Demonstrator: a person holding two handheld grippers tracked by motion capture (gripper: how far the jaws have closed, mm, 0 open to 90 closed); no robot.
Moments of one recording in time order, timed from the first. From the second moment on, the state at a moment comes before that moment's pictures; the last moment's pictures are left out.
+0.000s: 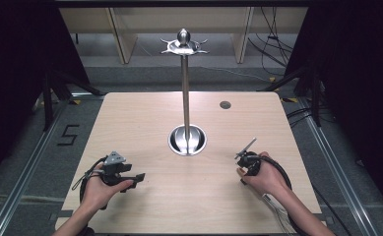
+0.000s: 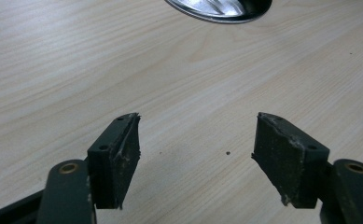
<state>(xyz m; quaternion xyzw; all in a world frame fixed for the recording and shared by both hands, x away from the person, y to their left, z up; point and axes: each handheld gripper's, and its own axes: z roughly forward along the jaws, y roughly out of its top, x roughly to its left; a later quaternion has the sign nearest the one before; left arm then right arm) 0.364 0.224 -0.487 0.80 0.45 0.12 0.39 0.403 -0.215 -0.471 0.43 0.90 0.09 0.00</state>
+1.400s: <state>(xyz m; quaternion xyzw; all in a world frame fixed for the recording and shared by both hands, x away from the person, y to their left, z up) 0.364 0.216 -0.485 0.80 0.44 0.12 0.40 0.380 -0.315 -0.432 0.61 0.78 0.12 0.05</state>
